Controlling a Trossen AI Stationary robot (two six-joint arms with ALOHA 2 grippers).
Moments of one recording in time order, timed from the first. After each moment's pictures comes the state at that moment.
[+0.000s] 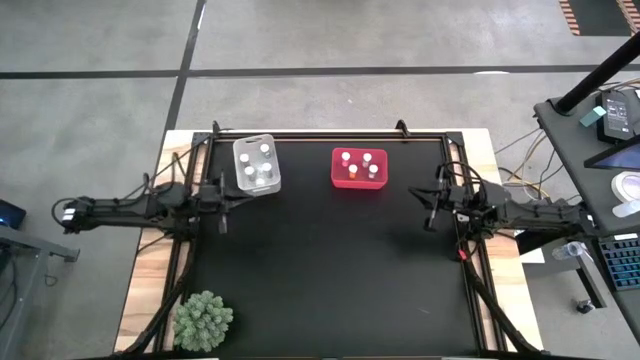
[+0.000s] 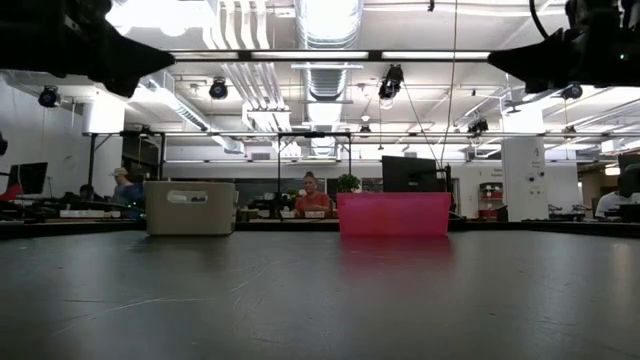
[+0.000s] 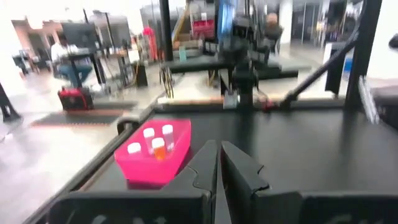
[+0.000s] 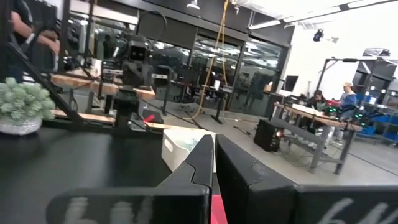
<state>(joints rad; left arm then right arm) 0.02 0.25 0.22 0.02 -0.15 0.08 -0.11 0.19 0.08 0.27 0.10 -0.26</state>
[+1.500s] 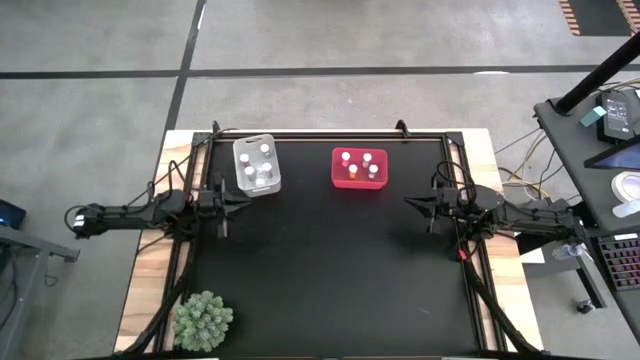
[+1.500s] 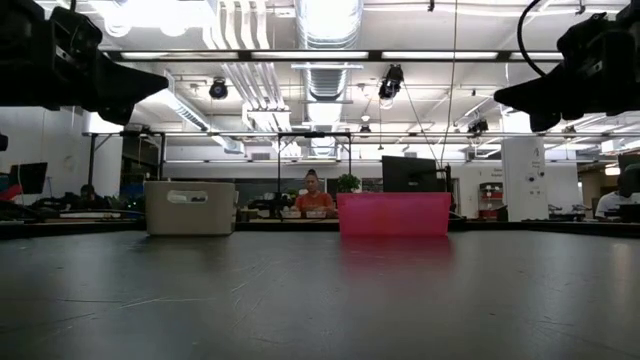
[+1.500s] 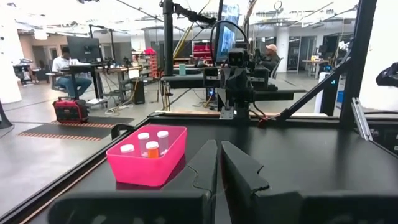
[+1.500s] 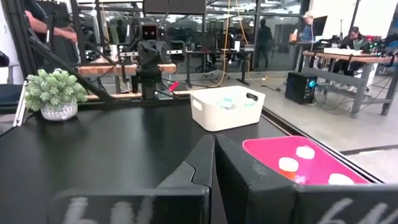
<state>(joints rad) 0.02 0.08 0.01 0.12 -0.15 0.03 -0.11 0.03 0.01 0.03 0.05 -0.02</state>
